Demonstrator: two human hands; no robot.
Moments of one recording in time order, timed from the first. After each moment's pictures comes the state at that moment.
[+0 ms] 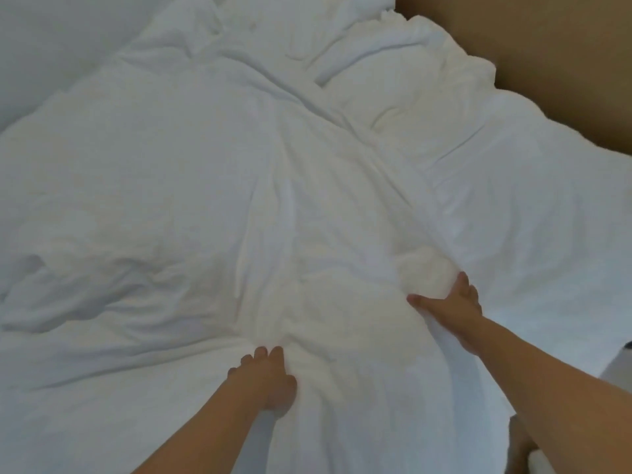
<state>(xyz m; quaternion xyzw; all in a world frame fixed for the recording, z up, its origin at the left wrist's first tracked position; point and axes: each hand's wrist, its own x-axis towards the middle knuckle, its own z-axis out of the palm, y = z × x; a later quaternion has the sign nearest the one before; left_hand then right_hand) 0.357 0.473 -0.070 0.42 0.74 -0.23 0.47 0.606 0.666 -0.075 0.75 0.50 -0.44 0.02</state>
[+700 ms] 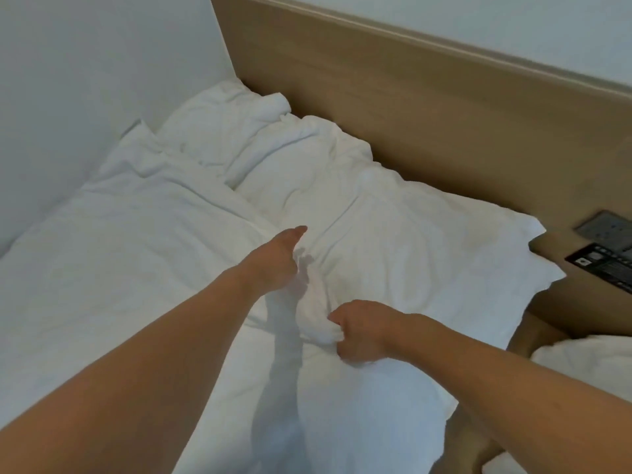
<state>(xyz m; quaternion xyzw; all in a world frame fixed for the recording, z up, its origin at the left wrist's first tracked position) 0.457 0.735 0.141 0.60 0.73 0.05 0.33 0.657 0.709 0.146 0.38 0.80 -0.43 0.17</state>
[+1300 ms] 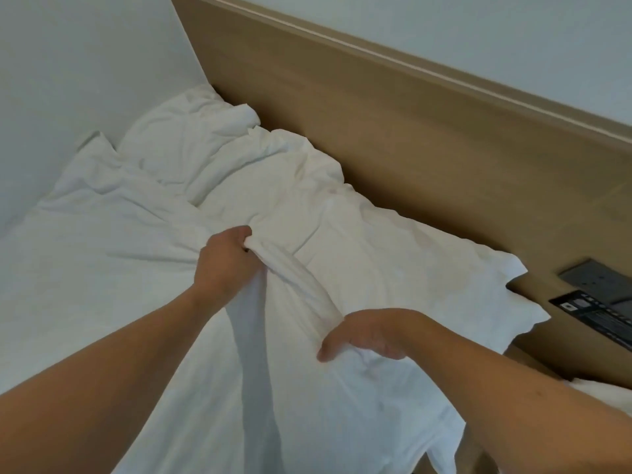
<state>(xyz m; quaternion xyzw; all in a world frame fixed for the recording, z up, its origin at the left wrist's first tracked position) 0.499 0.840 0.135 0.50 0.82 0.22 0.16 0.739 0.854 0.136 0.47 0.51 -0.67 0.25</state>
